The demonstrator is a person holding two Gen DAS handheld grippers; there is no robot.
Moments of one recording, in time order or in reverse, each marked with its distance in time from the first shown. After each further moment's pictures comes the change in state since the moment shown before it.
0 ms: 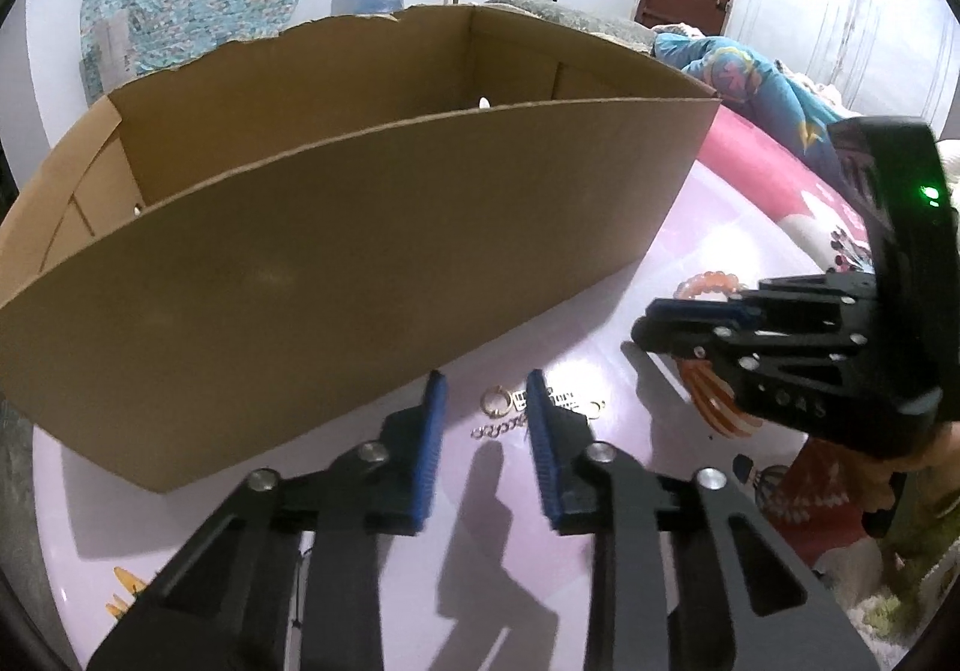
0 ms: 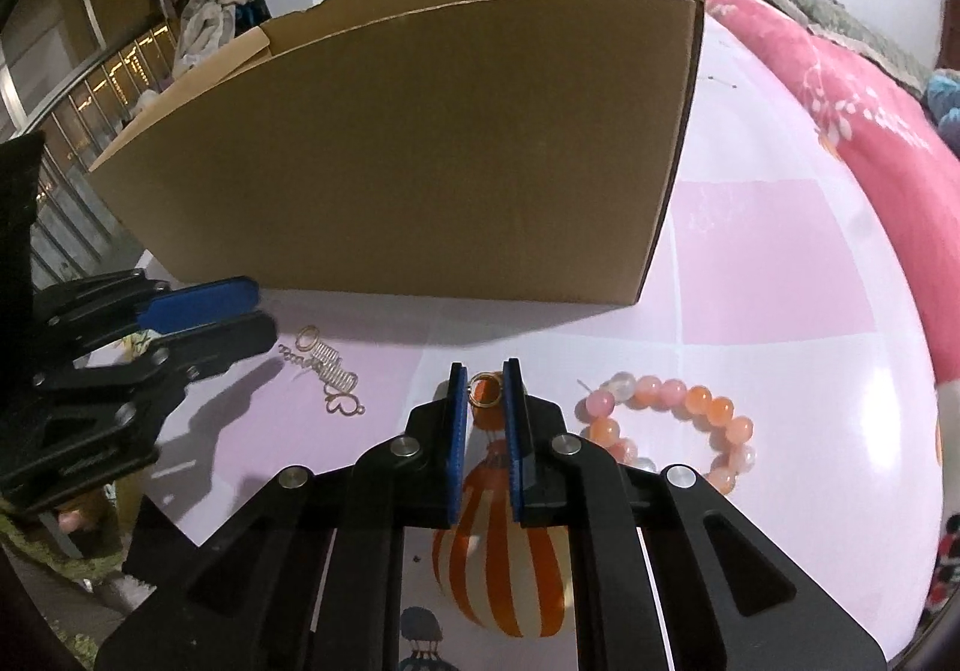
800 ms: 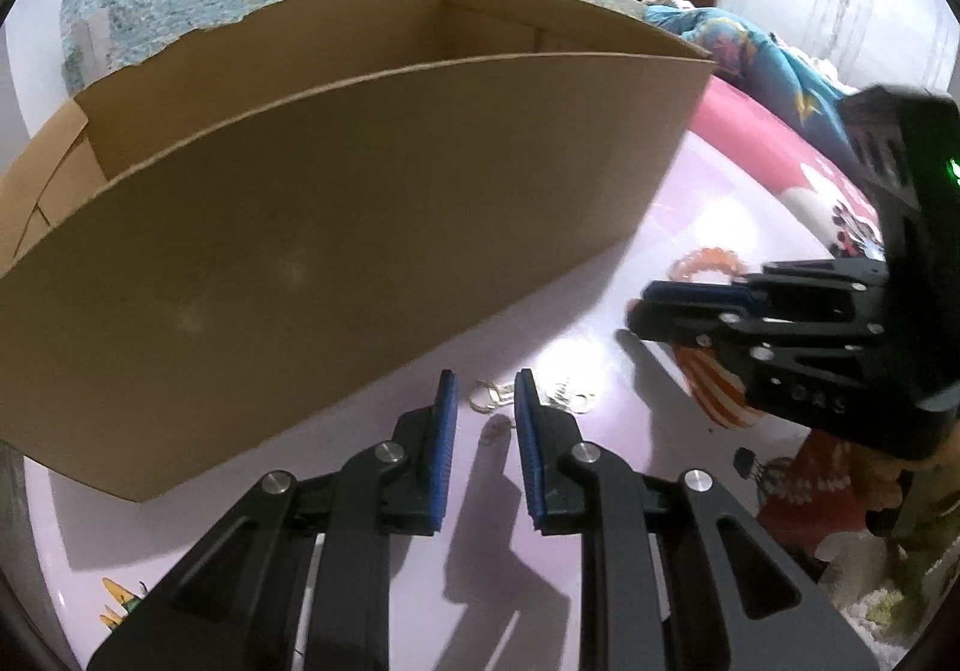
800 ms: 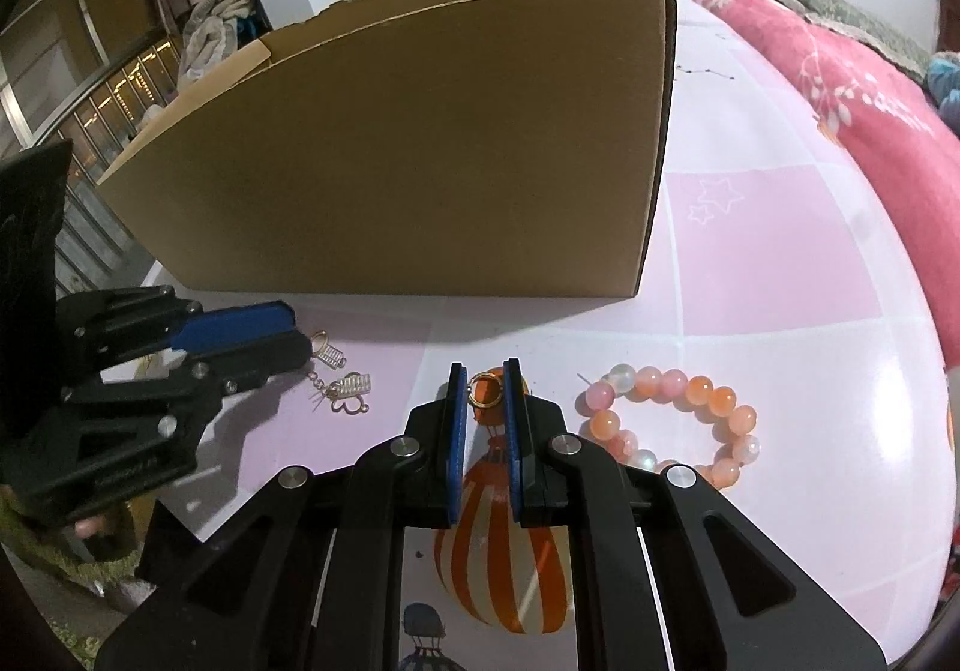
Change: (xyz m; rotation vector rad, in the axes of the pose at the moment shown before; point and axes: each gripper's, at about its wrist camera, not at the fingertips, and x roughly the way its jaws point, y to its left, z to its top) left arm 0.013 -0.008 0.003 0.027 0.063 -0.003; right arm -0.001 -0.005 0.001 0.027 -0.010 0.030
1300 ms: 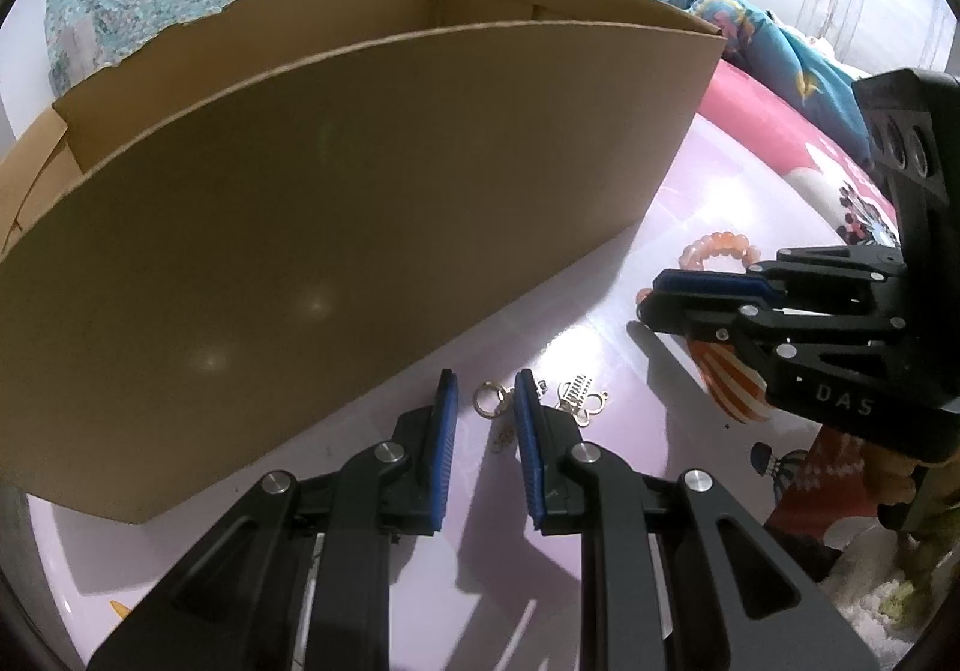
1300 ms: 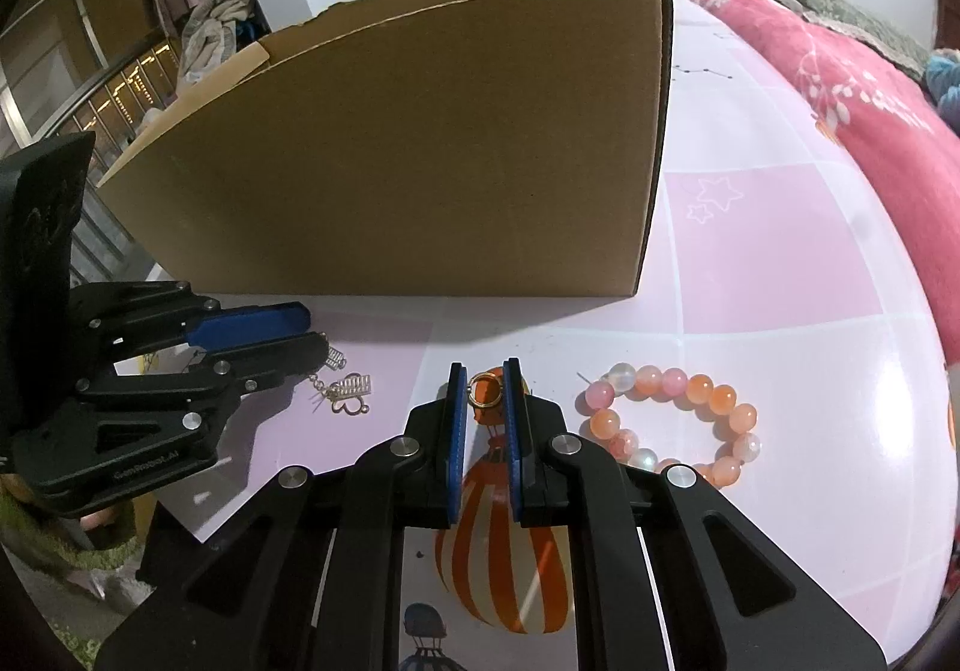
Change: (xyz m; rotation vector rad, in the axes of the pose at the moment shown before) left arm 0.008 0.001 0.002 0.041 0.034 -0.015; right arm -0.001 0.000 0.002 0.002 0.000 0.001
